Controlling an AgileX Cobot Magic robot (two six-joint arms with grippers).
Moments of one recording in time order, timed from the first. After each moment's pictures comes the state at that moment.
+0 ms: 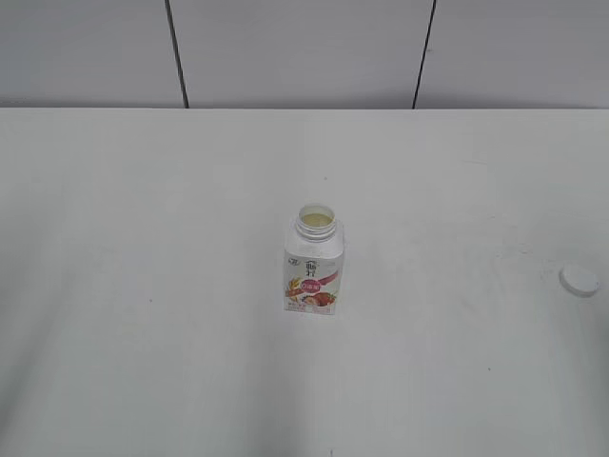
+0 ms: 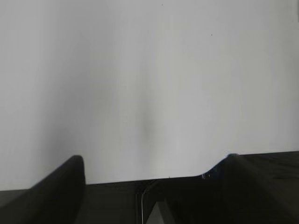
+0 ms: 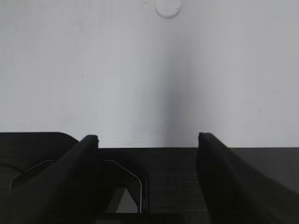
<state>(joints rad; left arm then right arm) -0.24 0.64 -0.69 0.14 1.15 -0.27 -0.14 0.61 -0.72 0.17 1.22 -0.25</state>
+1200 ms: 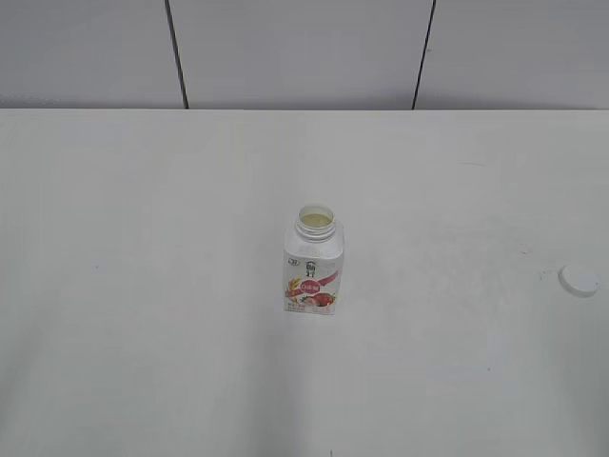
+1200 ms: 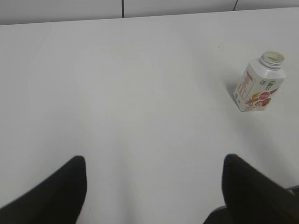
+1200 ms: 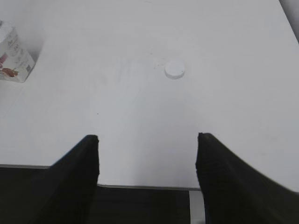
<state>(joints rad) -0.24 -0.01 -0.52 0.07 1.06 -0.09 -0.14 -0.01 -0.56 0.23 1.22 -0.27</state>
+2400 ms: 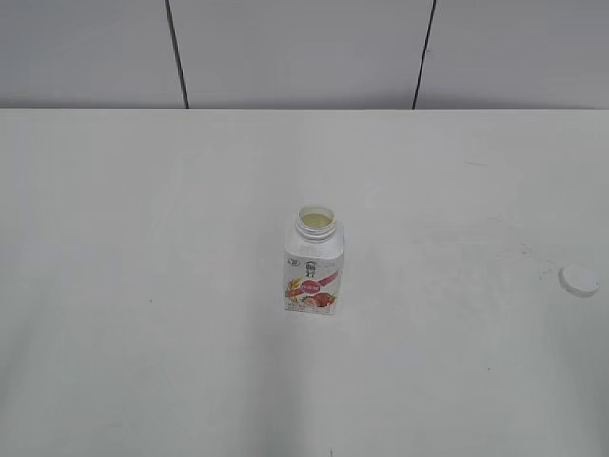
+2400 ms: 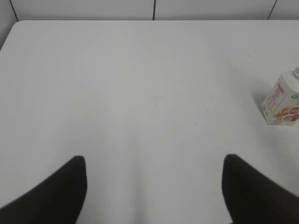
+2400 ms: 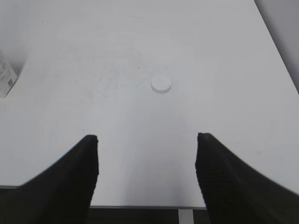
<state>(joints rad) -0.11 -0.01 -0.52 0.06 1.06 -0.09 -0.14 -0.01 -0.51 0.19 1.11 -0.28</state>
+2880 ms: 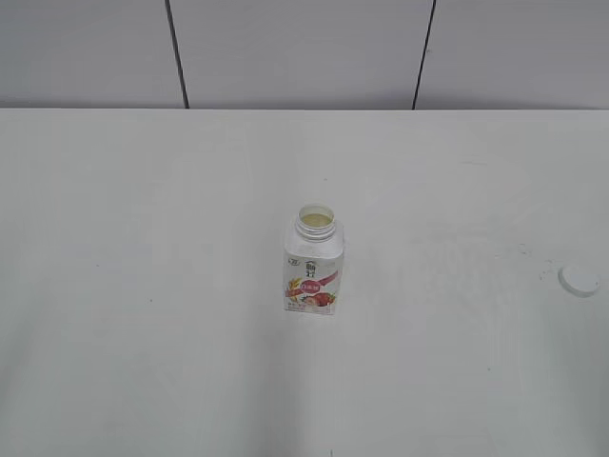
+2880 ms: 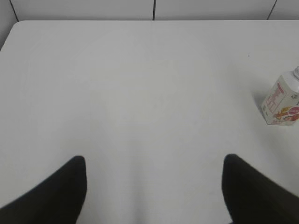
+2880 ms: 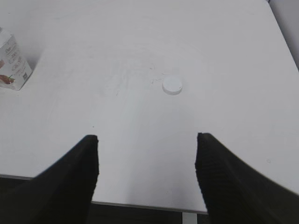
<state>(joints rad) -0.11 -0.01 -0.52 0.06 1.06 -0.09 -0.07 -0.01 -0.51 0.19 1.11 -0.28</state>
